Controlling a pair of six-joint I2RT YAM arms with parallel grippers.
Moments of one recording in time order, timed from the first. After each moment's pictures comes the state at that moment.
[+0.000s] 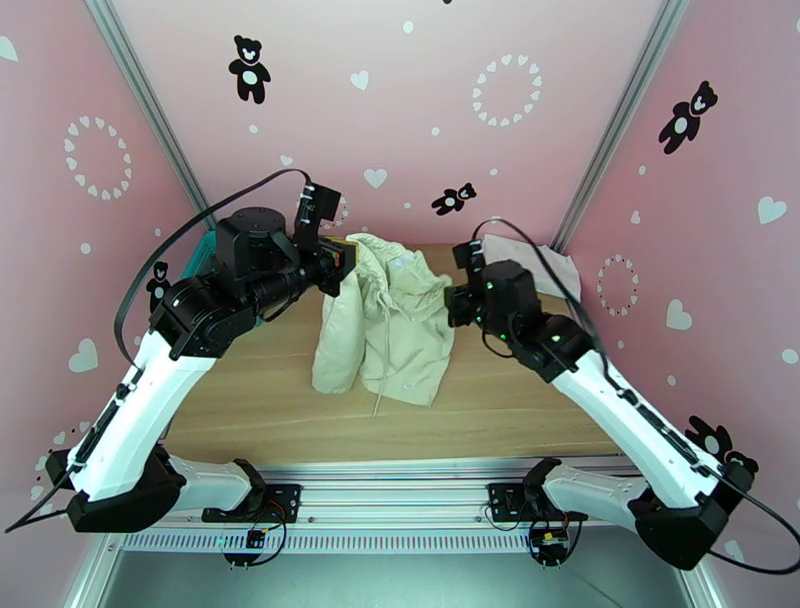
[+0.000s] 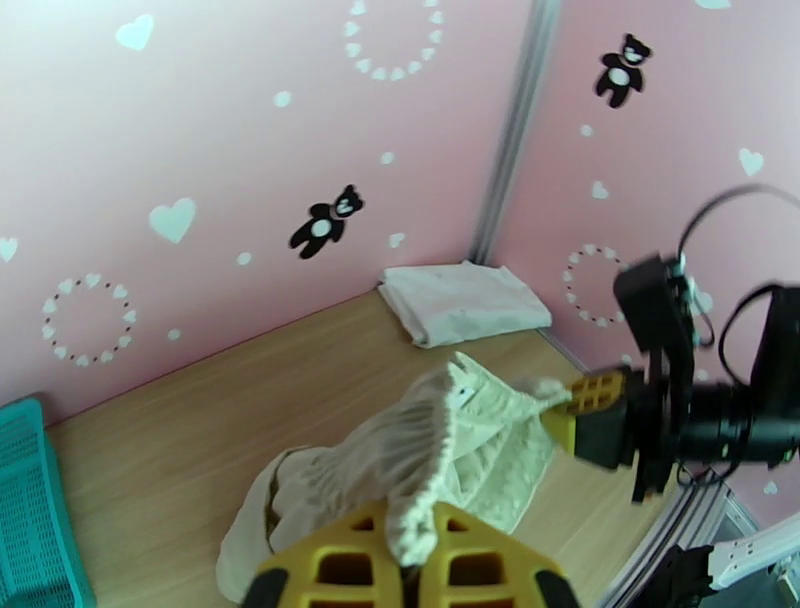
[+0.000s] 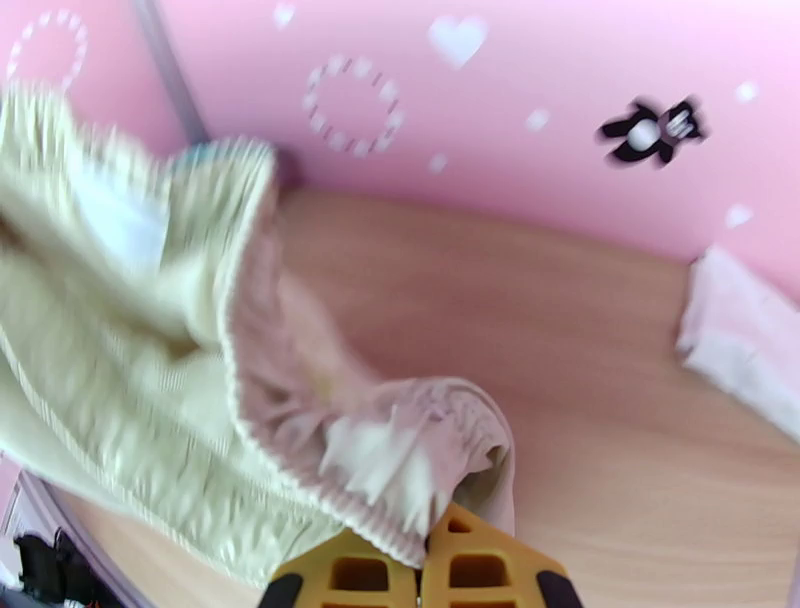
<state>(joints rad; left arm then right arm) -0.77 1.37 1.96 -0.85 0.04 -0.15 0.55 1.15 1.42 -0.64 0.15 0.13</state>
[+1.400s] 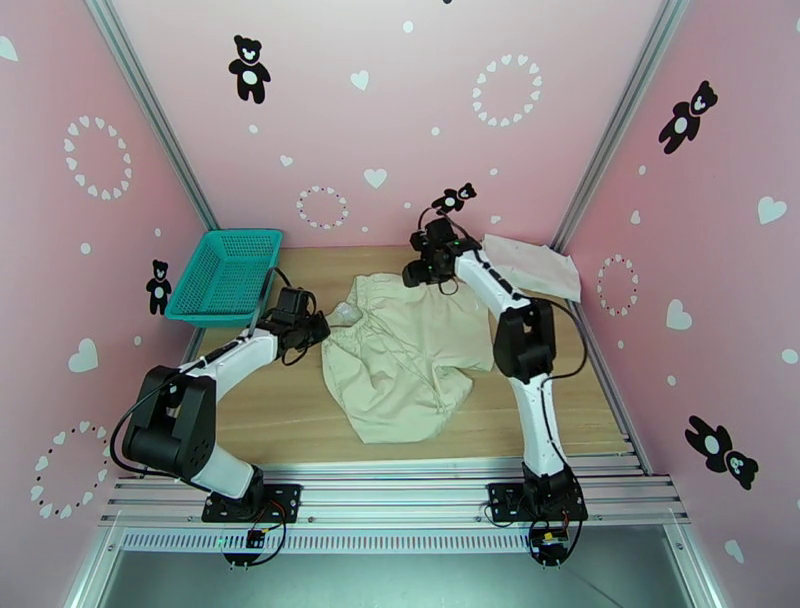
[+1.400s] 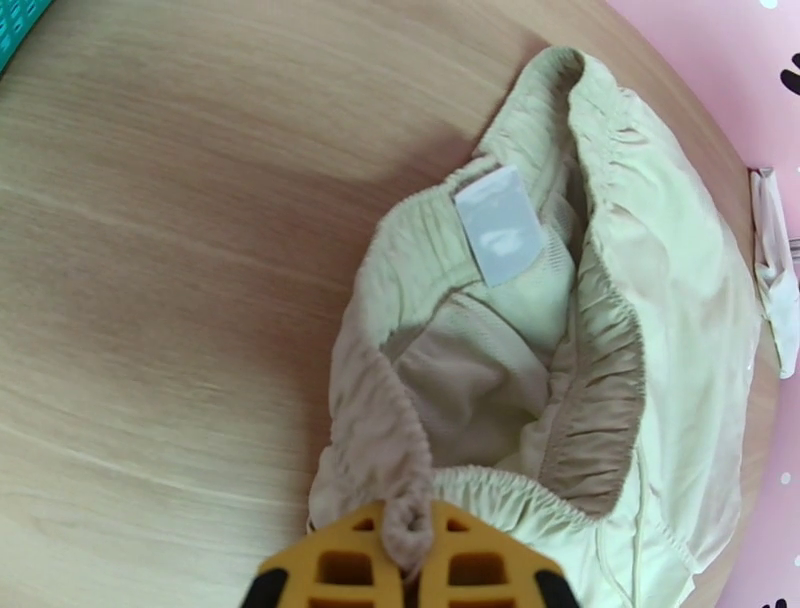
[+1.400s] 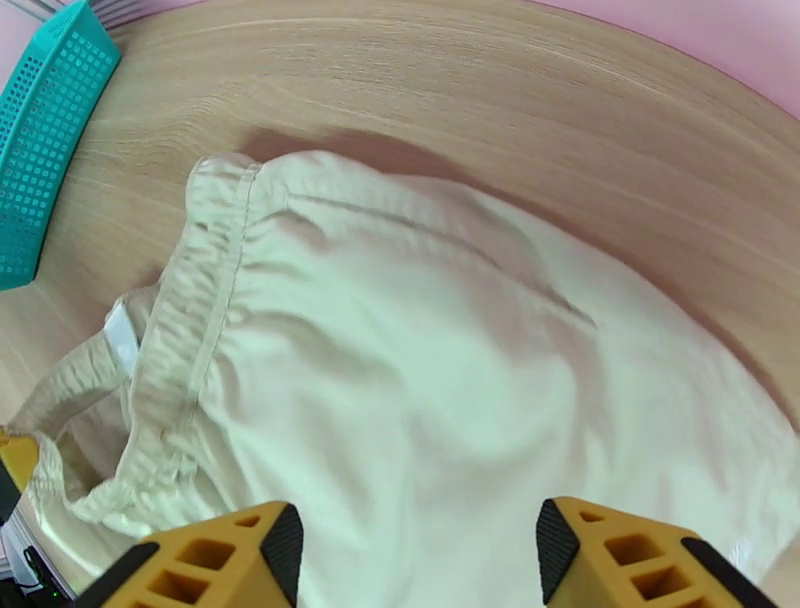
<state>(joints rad) -0.25 1.56 0.93 -0.25 0.13 -0.68 0.37 2.07 1.90 -0.81 -0.19 0.11</state>
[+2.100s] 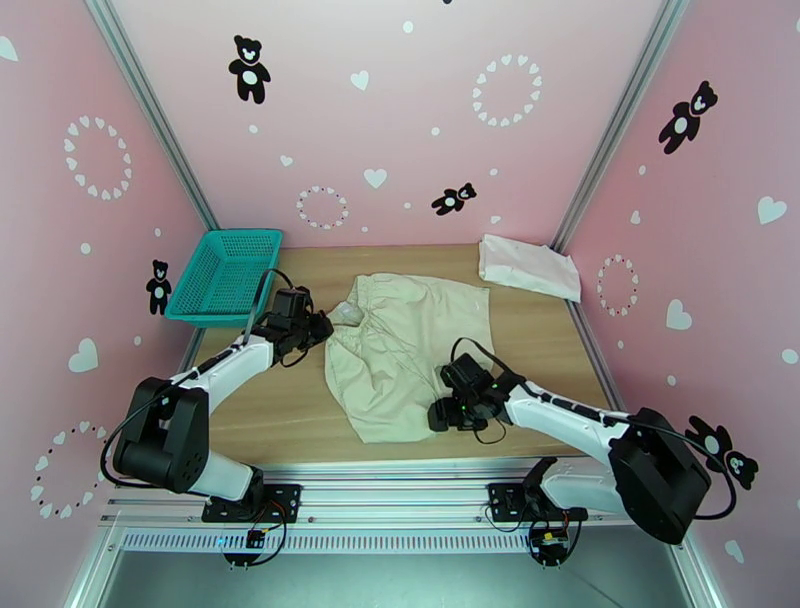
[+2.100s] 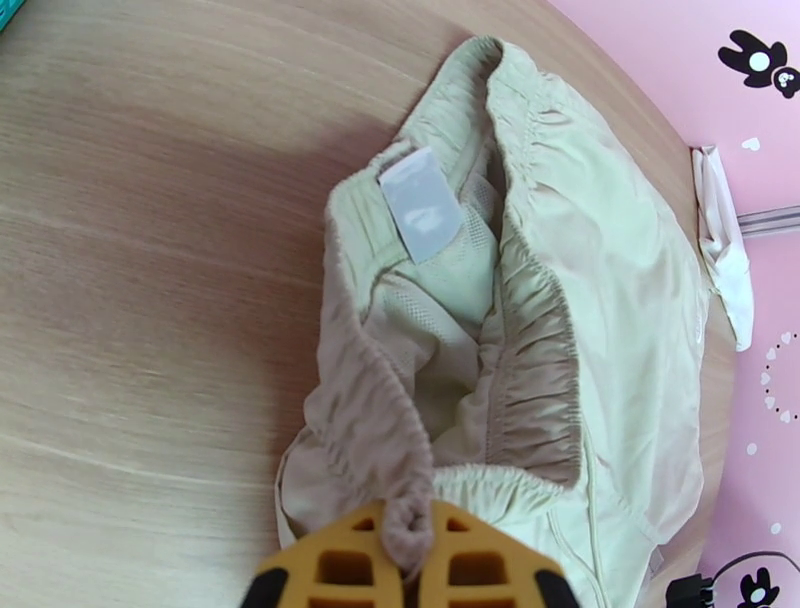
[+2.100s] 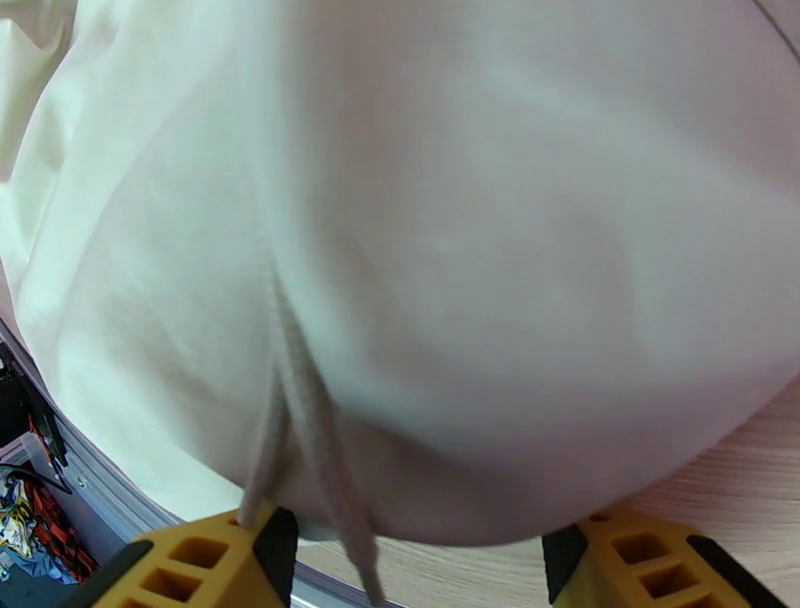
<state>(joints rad) -0.25 1.49 0.89 -0.20 0.21 -0.68 0.72 1.28 0.57 -0.52 -0.23 0.65</state>
